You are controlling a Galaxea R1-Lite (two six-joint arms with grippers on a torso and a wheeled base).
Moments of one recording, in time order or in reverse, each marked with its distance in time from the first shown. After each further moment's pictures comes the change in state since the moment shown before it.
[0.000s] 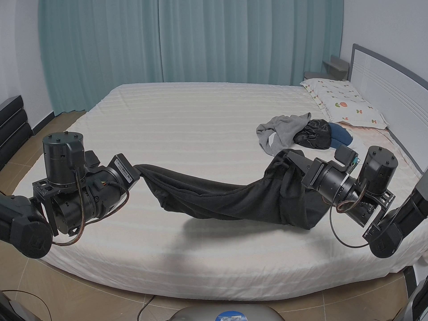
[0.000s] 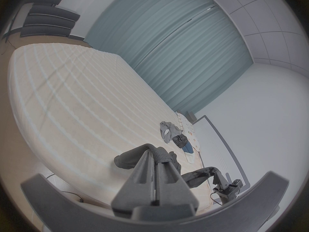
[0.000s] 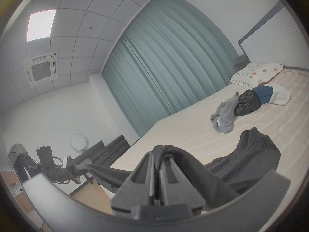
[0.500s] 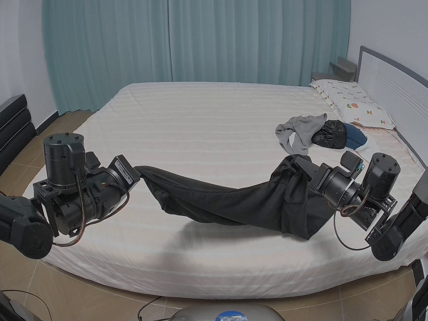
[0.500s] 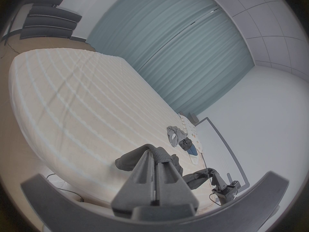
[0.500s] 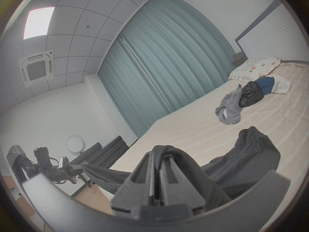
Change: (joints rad) left arm 0.001 0.002 0.004 0.000 0.000 0.000; right arm -0.039 0.018 0.064 -0.069 0.003 0.020
